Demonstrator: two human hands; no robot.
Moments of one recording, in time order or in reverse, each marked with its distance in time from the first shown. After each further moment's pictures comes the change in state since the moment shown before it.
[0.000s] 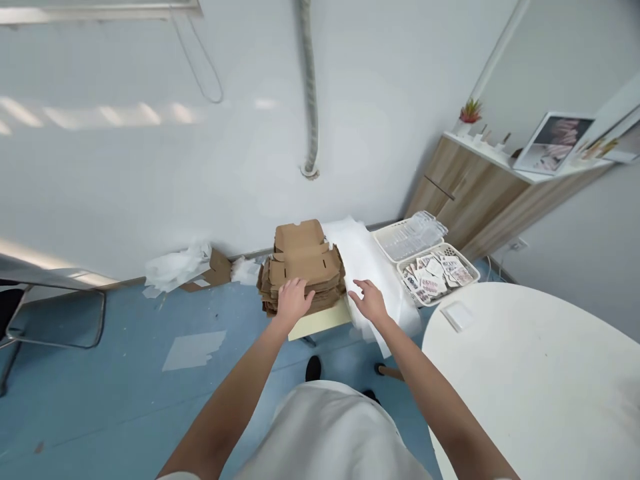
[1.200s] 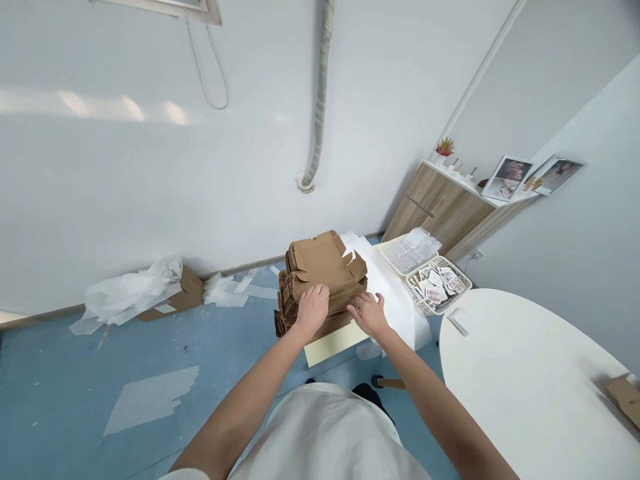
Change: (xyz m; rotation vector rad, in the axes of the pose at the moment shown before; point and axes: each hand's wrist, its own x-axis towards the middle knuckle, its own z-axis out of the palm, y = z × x) left_hand 0.026 -0.056 -0.018 -0.070 -0.003 0.238; right_hand 0.014 -0.097 0.037 -0.172 0.030 0.005
